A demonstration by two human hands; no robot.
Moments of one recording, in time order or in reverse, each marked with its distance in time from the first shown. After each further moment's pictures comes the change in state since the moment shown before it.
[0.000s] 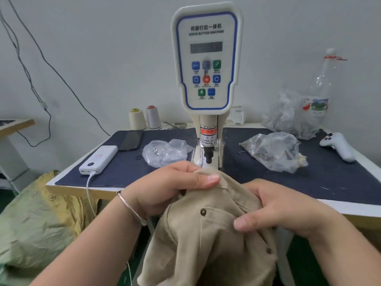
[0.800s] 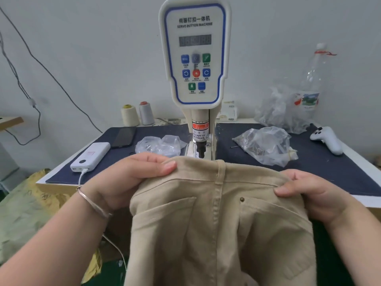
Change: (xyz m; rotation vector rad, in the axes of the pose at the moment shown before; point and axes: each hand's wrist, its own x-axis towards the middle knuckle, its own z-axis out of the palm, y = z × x) left_hand -0.026 -0.004 -0.031 -0.089 0.211 0.032; right_hand -0.037 0.042 -0.053 0.459 0.141 0.045
